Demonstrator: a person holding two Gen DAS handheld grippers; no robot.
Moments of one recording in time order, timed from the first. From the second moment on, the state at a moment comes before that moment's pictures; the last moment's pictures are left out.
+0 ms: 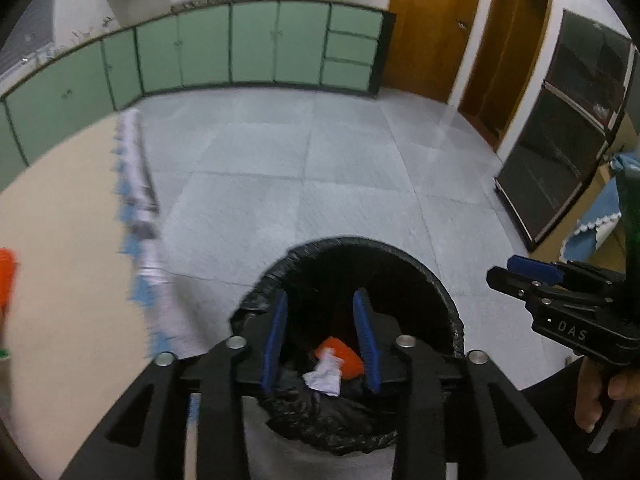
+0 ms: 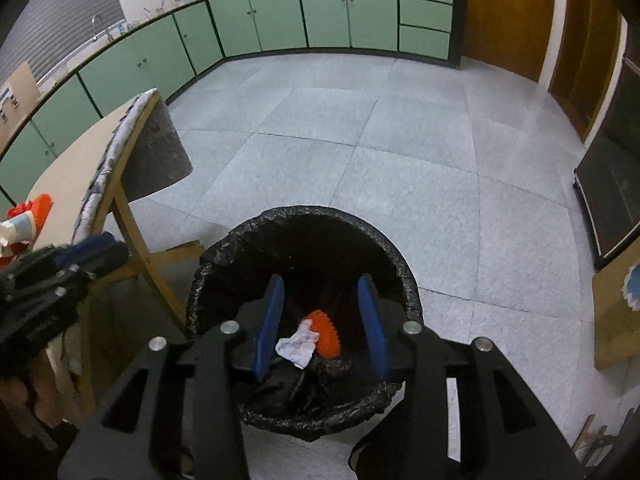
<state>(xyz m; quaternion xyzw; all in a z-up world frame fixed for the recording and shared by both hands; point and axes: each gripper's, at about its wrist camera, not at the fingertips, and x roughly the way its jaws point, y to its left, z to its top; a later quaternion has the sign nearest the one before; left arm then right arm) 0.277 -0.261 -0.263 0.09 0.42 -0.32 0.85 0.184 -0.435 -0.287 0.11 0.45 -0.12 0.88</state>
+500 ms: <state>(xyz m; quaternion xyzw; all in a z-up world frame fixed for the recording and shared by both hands) 0.215 -0.023 -0.180 0.03 0.33 -0.10 0.94 0.190 -0.260 -0.192 0.02 0.38 0.04 0.92</state>
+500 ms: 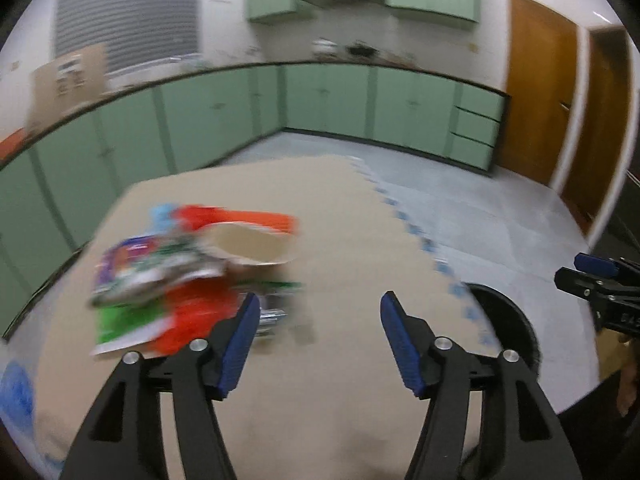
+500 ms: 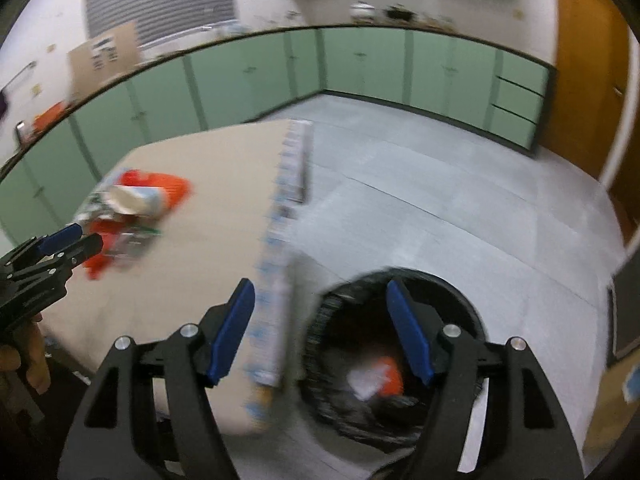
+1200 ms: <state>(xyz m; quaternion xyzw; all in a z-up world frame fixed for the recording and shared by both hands) 0.213 0.100 -0.167 0.00 0.27 -0.02 0.96 0.273 -0.104 -0.186 -0.01 0.36 0.16 0.92</state>
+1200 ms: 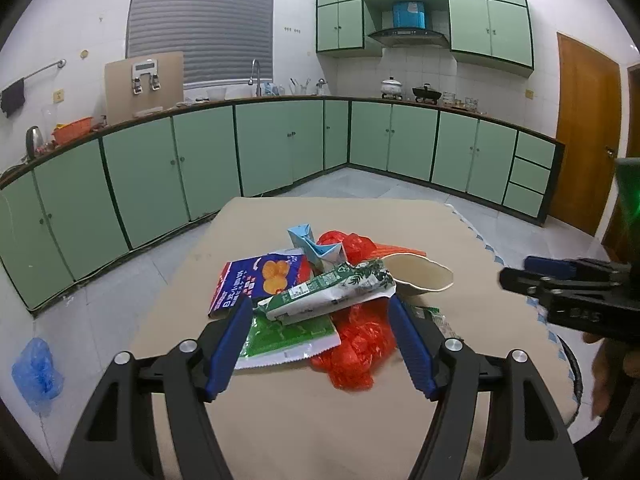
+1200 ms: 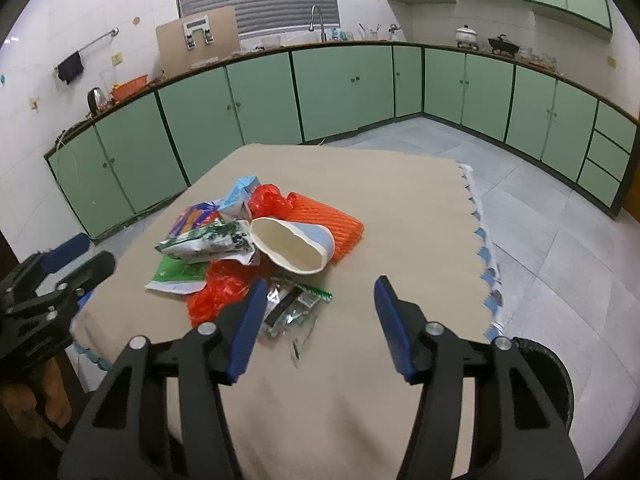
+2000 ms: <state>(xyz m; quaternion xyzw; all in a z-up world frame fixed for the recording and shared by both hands) 0.275 0.115 -0.220 0.03 0.30 -0.06 0.95 0.338 -0.089 -0.233 -0.02 0.38 0.16 0.91</state>
